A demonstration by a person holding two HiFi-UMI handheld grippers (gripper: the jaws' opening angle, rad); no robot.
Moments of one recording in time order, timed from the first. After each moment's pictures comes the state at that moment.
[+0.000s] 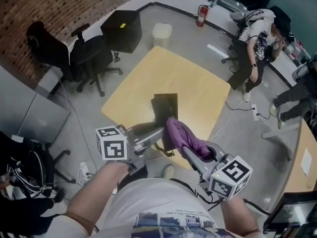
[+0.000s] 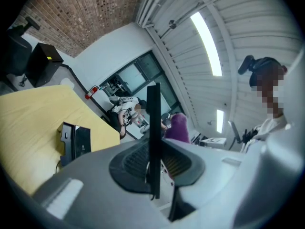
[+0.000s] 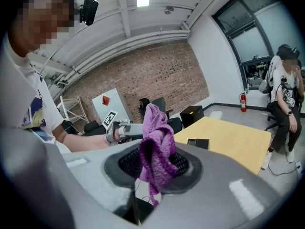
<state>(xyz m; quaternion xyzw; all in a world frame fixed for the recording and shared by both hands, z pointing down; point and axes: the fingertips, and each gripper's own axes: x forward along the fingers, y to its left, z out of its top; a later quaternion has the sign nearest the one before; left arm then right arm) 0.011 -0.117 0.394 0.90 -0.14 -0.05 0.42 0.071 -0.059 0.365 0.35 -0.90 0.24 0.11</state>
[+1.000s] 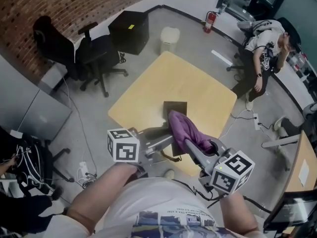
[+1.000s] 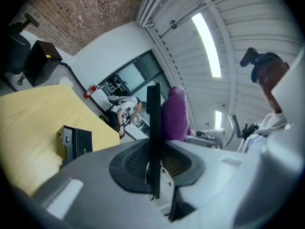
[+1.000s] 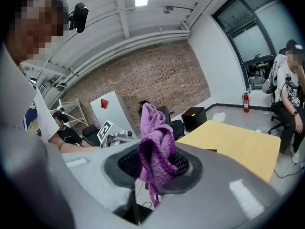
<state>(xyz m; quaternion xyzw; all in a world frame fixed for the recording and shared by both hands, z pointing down) 0.022 -0.123 0.400 0.90 -0.13 -0.05 0.42 0.052 -0.102 0.355 0.35 -0.90 0.25 0.10</state>
